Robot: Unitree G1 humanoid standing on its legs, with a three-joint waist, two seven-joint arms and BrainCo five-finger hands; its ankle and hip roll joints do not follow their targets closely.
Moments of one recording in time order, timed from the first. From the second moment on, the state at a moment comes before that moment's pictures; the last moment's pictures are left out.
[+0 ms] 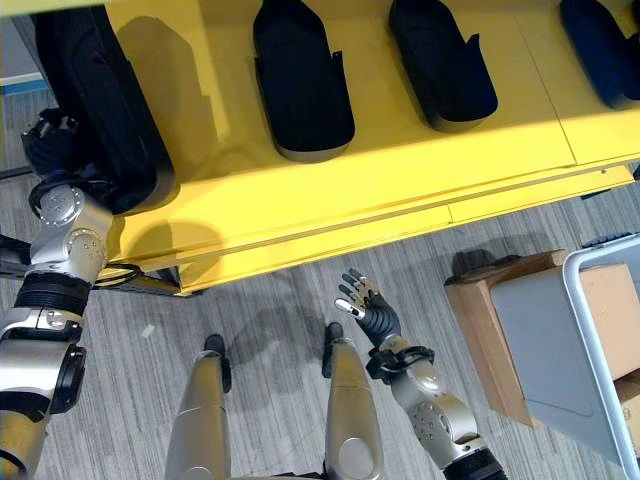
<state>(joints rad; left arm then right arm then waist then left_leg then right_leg) -0.85 0.65 -0.05 0.65 -0.73 -0.14 0.53 0.03 -0.41 0.32 -0.05 0.83 0.06 0.00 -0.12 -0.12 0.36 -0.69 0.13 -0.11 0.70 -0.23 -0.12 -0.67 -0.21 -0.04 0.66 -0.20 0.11</state>
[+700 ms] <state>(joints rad) -0.92 0.71 -0.05 0.66 -0.72 -0.16 0.53 0.03 -0.42 0.31 -0.05 0.85 0.05 0.00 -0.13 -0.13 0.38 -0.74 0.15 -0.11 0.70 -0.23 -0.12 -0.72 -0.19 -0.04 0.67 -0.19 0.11</state>
